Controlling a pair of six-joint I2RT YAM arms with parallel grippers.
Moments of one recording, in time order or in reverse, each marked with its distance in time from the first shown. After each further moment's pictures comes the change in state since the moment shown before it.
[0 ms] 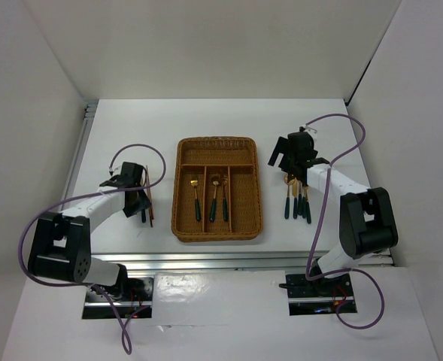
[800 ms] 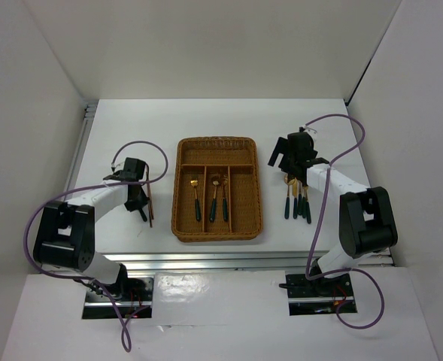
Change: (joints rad) left arm 0.000 0.093 0.063 0.000 -0.045 0.026; right arm 0.000 0.006 0.000 0.000 0.000 0.000
